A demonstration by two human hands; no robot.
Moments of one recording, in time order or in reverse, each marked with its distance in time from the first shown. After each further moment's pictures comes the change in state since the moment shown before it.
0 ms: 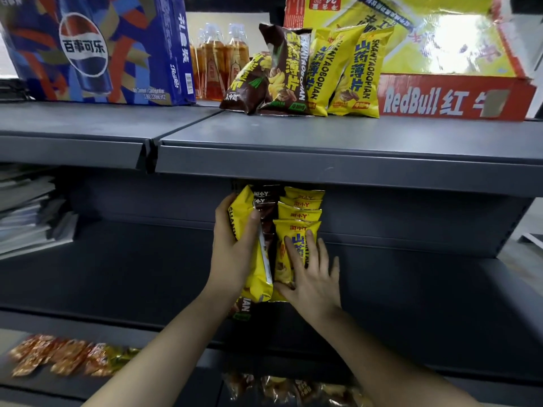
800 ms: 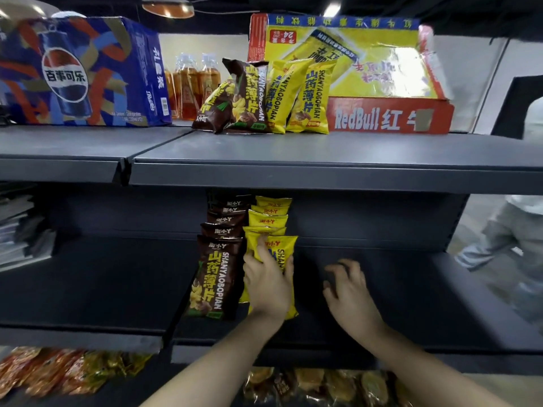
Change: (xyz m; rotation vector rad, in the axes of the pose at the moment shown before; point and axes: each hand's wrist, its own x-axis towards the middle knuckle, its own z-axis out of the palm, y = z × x) left_hand -0.053 -0.049 0.106 0.797 0.048 0.008; right_hand -0.062 0.091 -0.087 0.316 -0.044 0.168
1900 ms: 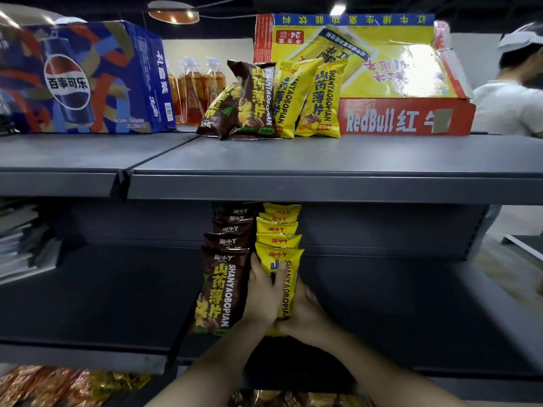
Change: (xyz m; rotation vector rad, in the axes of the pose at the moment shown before) left_hand 0.037 -0.045 0.012 -0.446 -0.267 -0.111; right_hand 0.032 -0.048 0.077 0.330 -0.345 -0.092
